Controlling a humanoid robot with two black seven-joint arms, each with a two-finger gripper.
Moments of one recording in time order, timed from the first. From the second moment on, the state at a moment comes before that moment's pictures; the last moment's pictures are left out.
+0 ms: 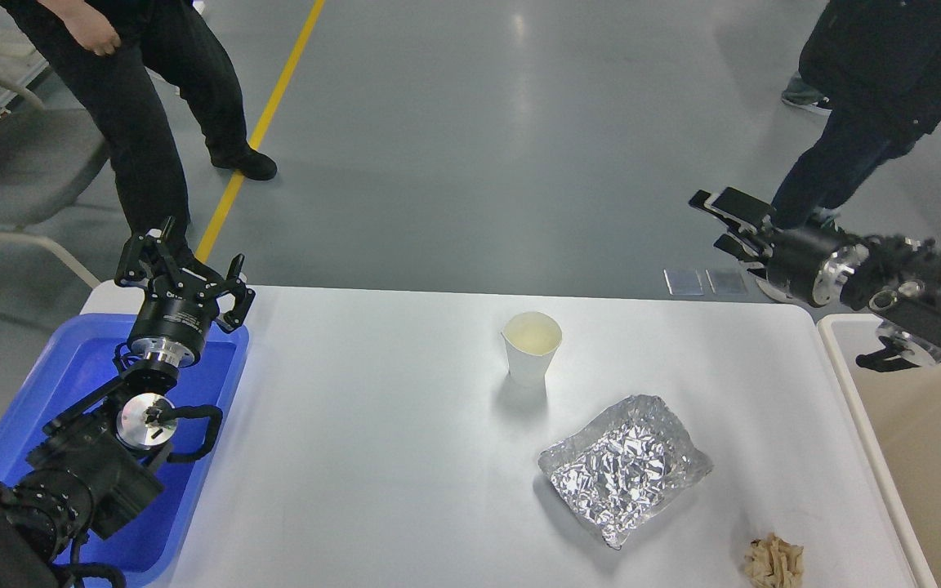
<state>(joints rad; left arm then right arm) -0.71 0.21 -0.75 -0.21 -0.11 -0.63 -0.56 1.12 -0.55 -0.05 0.74 -0.73 0.10 0.46</state>
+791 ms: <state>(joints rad) -0.71 0.21 -0.75 -0.21 -0.11 -0.63 -0.56 1.33 -0.21 -0.50 0.62 -1.00 0.08 0.46</state>
